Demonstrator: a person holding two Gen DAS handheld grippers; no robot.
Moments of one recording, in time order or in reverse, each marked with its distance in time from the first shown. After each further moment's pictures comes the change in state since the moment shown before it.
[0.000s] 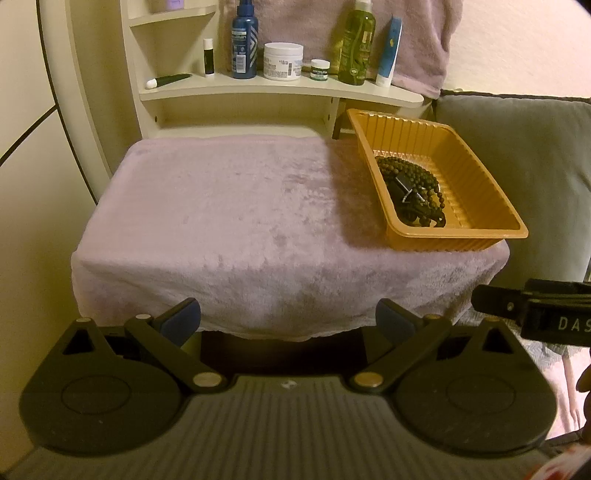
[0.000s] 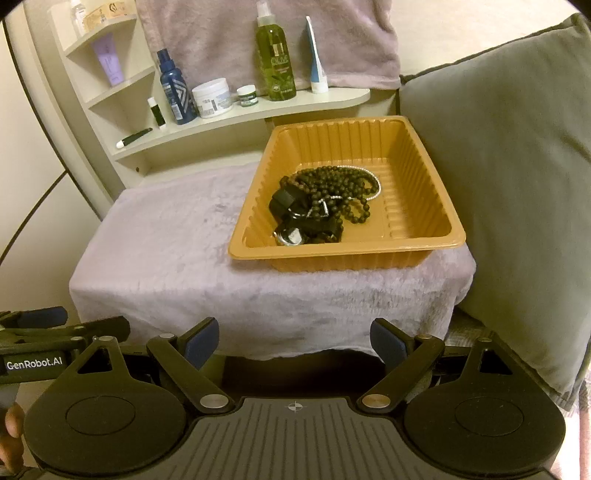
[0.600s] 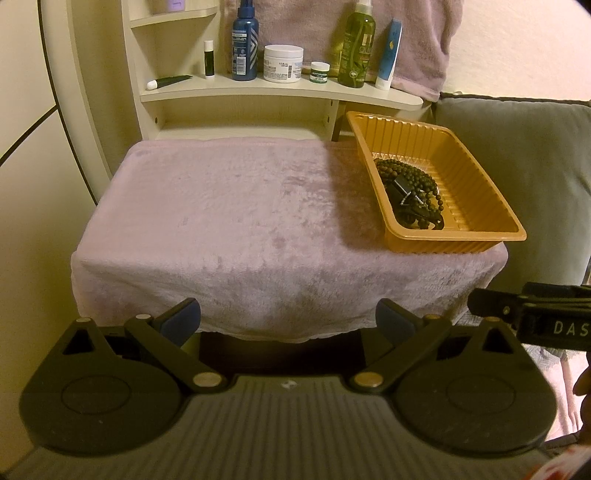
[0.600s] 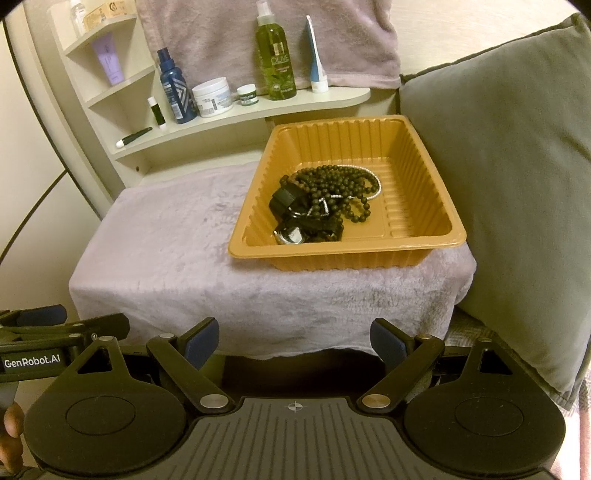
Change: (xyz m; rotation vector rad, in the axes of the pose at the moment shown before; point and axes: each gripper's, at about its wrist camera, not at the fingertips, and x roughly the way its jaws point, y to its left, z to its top) left arm -0.001 0.001 0.000 -0.002 -0.005 -0.006; right arm 0.000 0.000 0.000 0.000 -0.001 0.000
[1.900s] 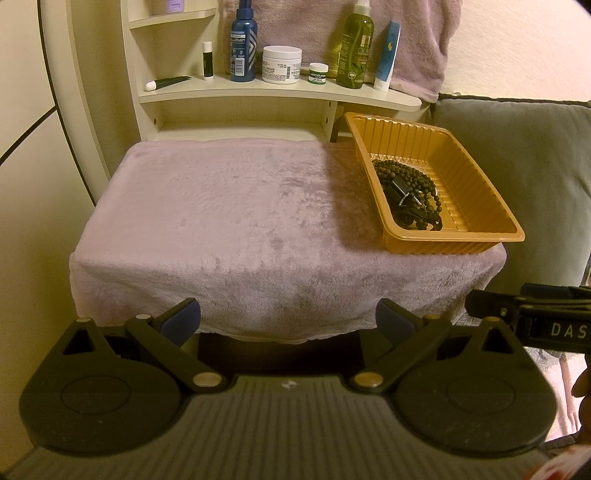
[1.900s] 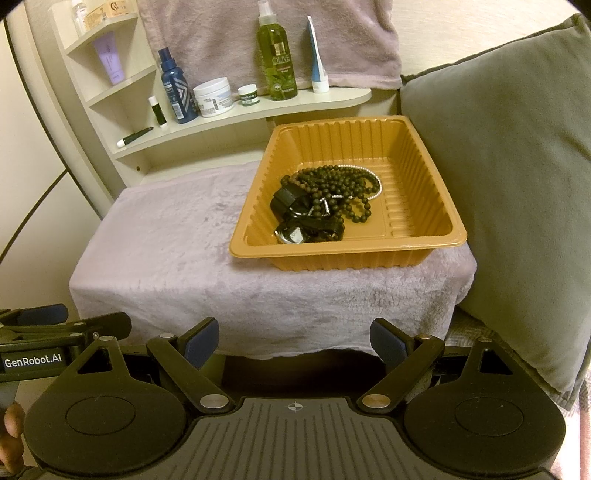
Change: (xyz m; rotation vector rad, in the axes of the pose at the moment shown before) left arm 0.000 0.000 0.000 0.005 -0.003 -0.005; right arm 0.000 0.000 0.000 0.000 0.001 0.000
